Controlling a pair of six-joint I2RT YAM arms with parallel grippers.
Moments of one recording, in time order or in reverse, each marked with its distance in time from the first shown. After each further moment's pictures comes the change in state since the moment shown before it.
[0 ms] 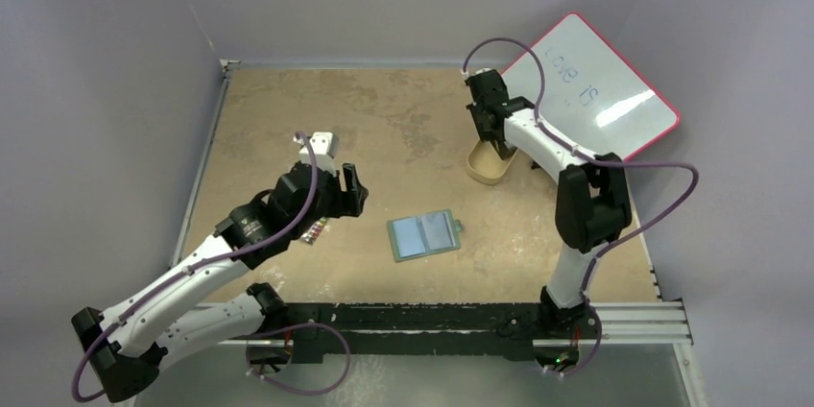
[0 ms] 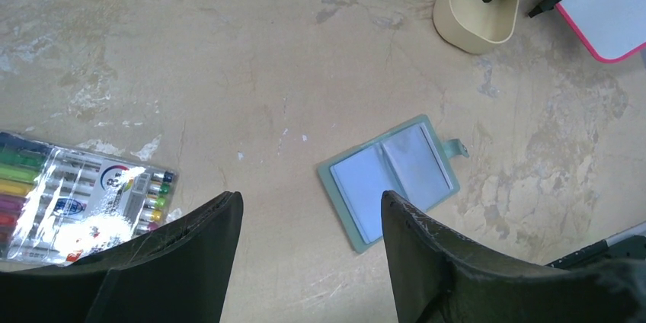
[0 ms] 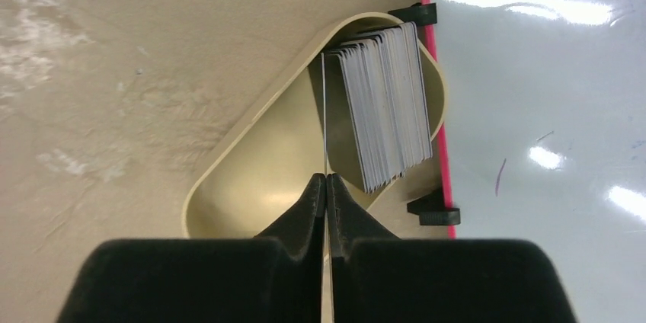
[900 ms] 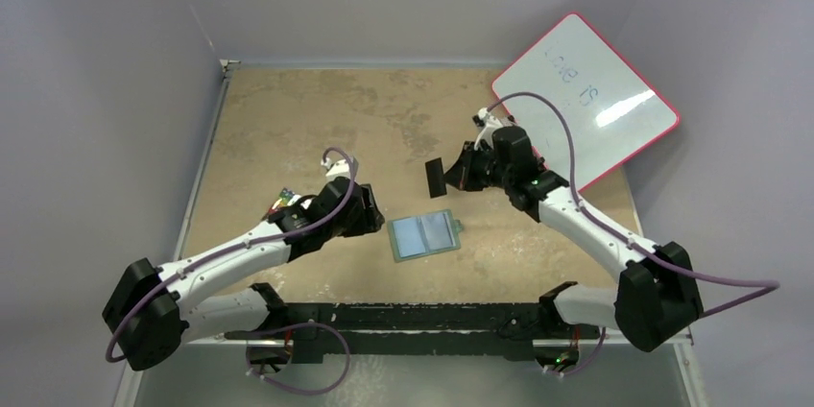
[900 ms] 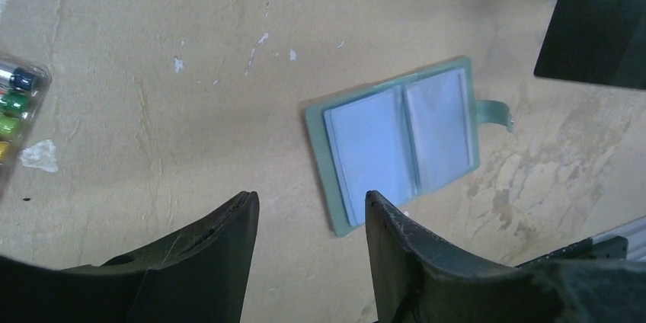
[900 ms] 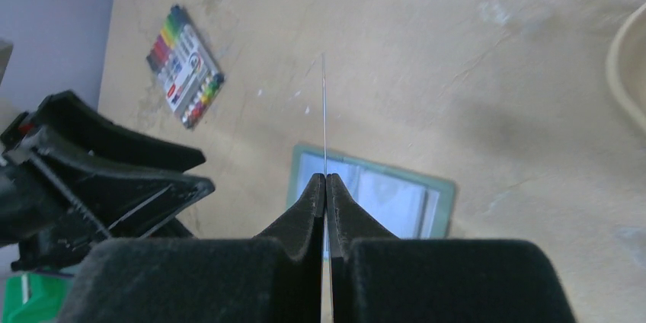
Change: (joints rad) left arm 0.000 0.227 -0.201 0.186 0.126 -0.308; right arm 0.095 -0.601 -0.605 0.375 -0.692 0.584
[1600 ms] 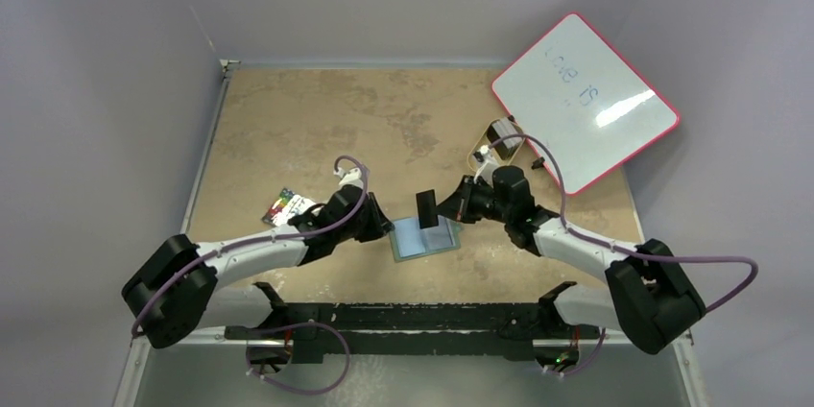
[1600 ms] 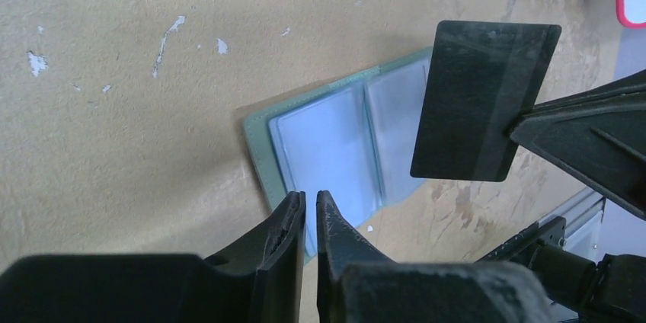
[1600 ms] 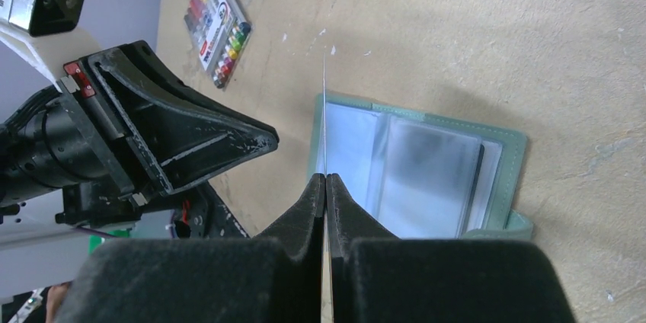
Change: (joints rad) left arm 0.000 0.162 -0.150 0.382 0.136 -0.094; right arm 0.064 -0.027 -0.398 0.444 -0.114 0.234
